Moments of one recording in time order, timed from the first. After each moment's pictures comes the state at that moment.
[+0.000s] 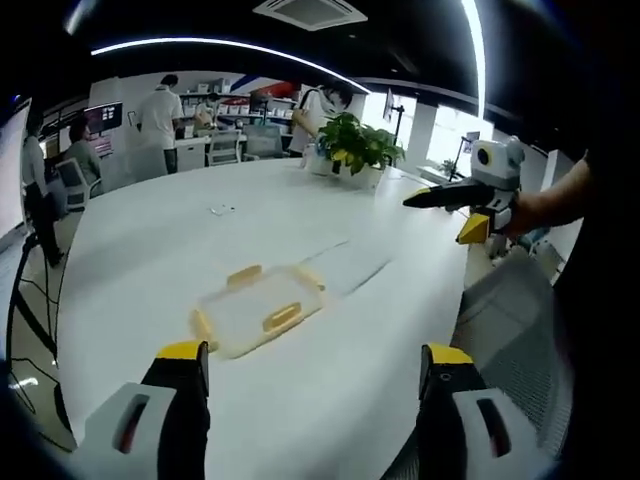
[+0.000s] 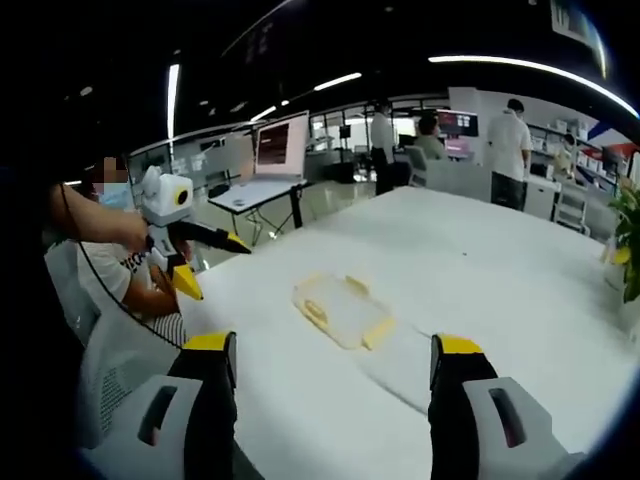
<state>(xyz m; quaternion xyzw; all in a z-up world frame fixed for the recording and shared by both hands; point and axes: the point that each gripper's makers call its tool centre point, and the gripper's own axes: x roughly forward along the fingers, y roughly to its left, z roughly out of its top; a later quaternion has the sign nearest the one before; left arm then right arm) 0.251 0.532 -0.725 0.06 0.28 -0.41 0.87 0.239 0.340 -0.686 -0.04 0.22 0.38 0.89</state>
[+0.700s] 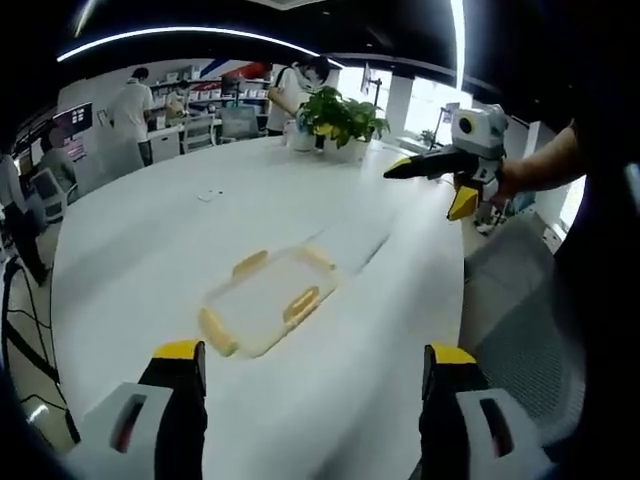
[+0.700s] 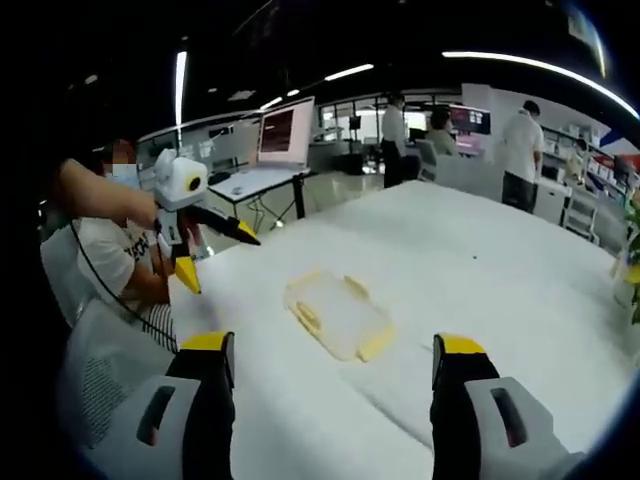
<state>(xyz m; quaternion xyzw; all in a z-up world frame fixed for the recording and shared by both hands) 0.278 0.543 -0.747 0.11 0.31 -0.46 0.82 0.271 0.356 -0.702 -0.07 0.24 0.41 0.88</state>
